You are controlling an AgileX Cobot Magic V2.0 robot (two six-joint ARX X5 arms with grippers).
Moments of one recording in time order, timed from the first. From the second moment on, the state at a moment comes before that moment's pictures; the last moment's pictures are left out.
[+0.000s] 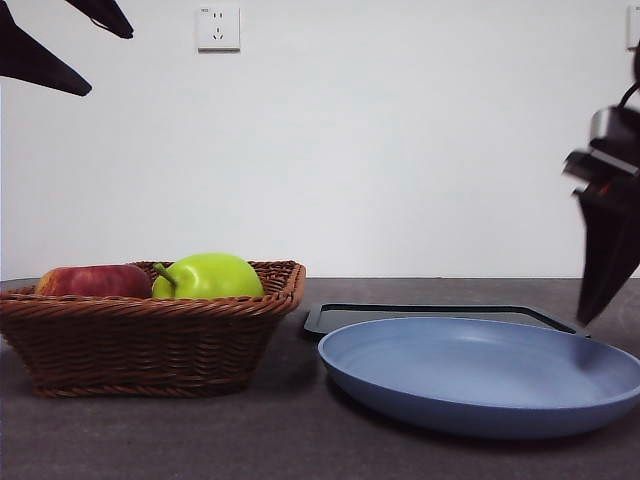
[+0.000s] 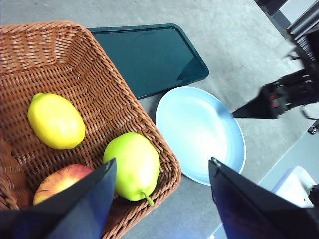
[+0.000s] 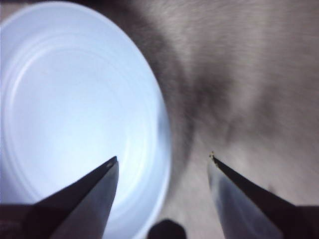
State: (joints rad) left arm -0.26 0.95 0.88 -0.62 0.55 -0.13; right arm 0.16 1.37 0.73 -0.57 -0.34 0.15
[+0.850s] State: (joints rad) left arm -0.26 0.96 0.88 -0.61 0.50 -0.21; right arm 0.19 1.38 0.73 -0.59 -0.34 0.20
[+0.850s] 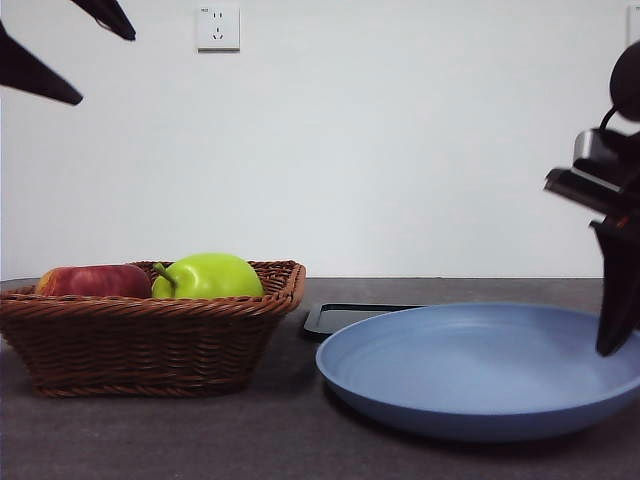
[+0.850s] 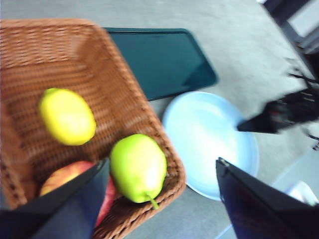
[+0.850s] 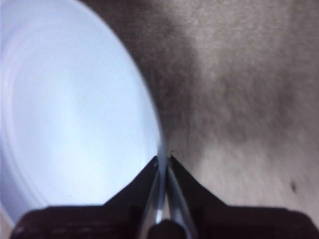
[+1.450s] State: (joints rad) left arm -0.36 1.44 1.10 -0.58 0.17 -0.22; right arm 0.19 1.08 0.73 -0.74 -0.33 0.20
